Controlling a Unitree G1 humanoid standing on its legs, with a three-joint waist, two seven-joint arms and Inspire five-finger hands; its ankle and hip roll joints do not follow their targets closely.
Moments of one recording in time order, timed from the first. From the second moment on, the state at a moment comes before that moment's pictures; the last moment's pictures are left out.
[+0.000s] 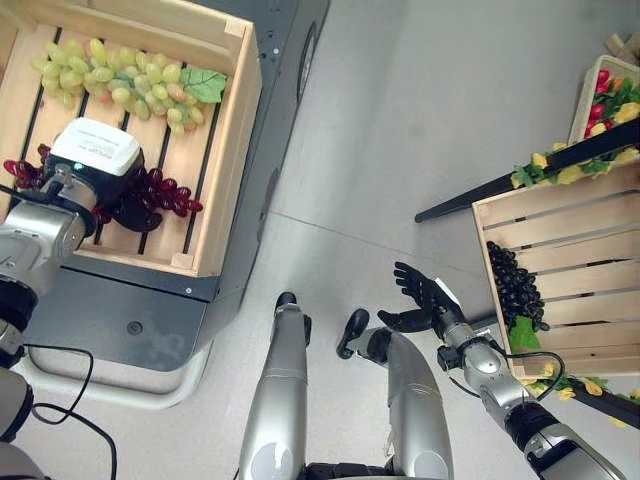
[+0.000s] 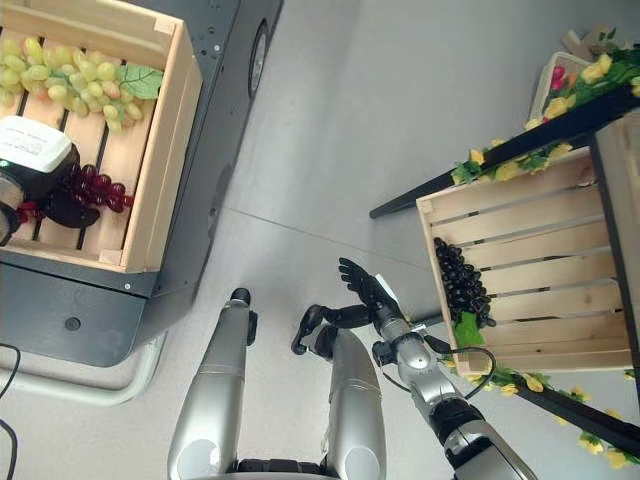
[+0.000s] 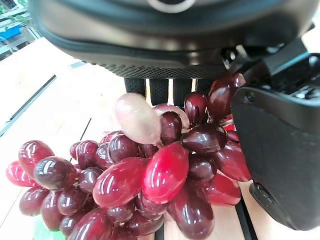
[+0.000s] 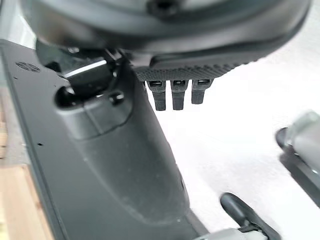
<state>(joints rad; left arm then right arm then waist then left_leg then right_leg) -0.86 1.23 -0.76 0.77 0.69 -0.11 0.19 -0.29 -0.42 0.48 0.68 0.40 -0.37 0.04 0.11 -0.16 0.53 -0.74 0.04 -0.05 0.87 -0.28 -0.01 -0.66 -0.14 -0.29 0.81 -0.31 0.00</state>
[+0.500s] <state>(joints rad) -0.50 1.10 -0.25 0.91 0.27 -0.19 0.35 -0.15 -0.38 0.47 0.54 0.40 -0.37 0.00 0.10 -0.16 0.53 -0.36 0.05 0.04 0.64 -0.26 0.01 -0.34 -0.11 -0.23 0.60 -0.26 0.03</state>
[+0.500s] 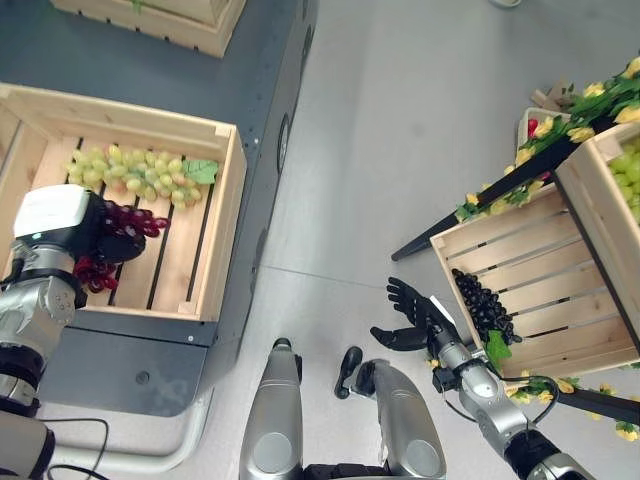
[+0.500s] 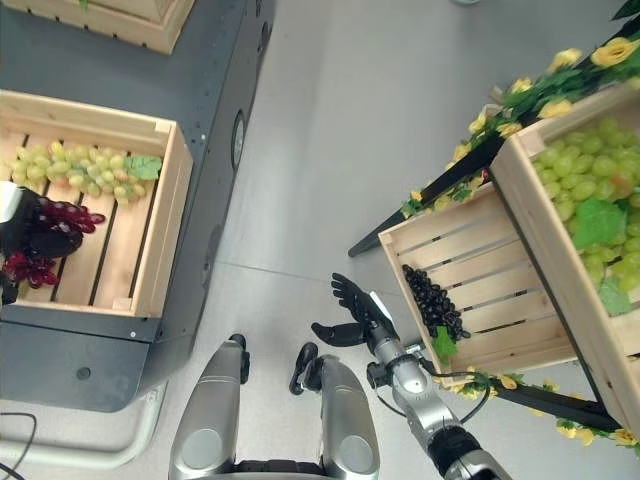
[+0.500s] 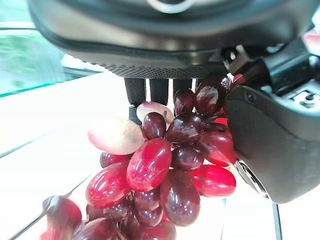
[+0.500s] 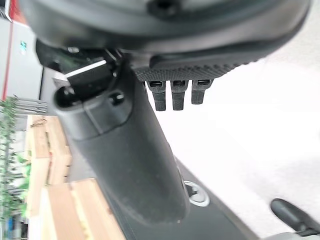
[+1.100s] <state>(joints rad) -0.42 0.91 0.02 0.75 -0.58 -0.20 0.11 -0.12 -0.35 0.43 0.41 0.36 -0.36 -0.06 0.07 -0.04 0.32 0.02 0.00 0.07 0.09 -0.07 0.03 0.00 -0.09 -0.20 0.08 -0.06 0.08</state>
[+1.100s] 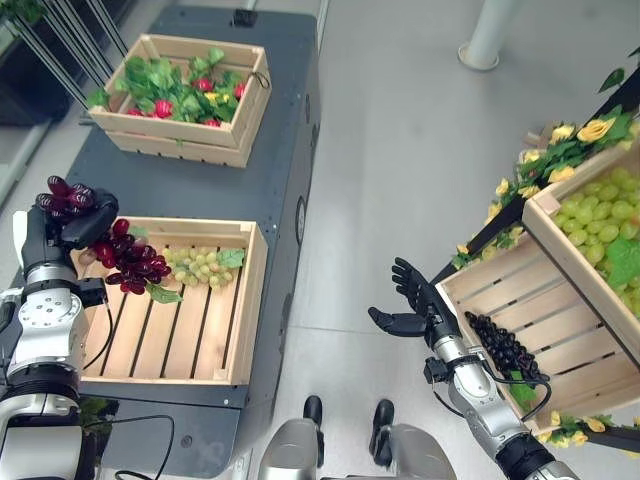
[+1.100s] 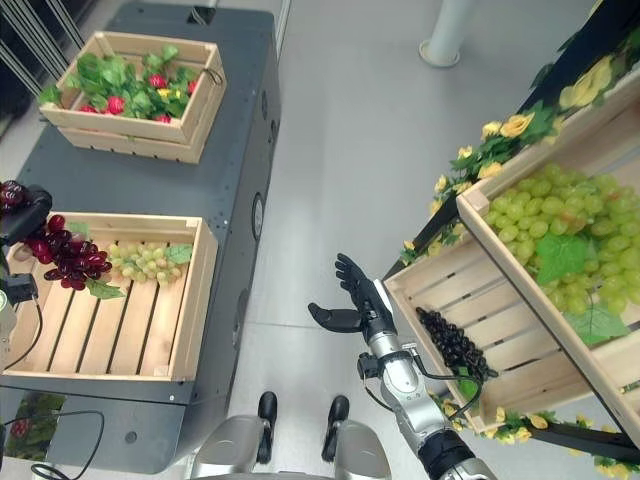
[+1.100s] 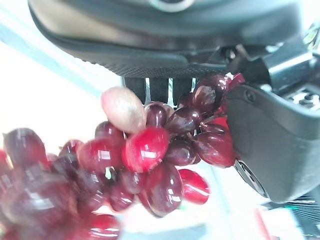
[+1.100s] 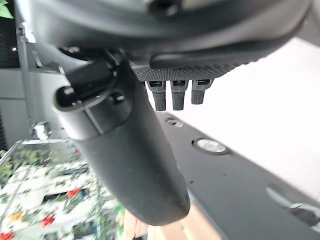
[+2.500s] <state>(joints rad) -0.85 0.59 -0.44 0.33 -0.80 -0.05 0.01 -0.67 -0.35 0.47 0.31 0.65 -0.02 -0.03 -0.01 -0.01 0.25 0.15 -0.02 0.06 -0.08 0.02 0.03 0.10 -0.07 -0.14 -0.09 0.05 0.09</state>
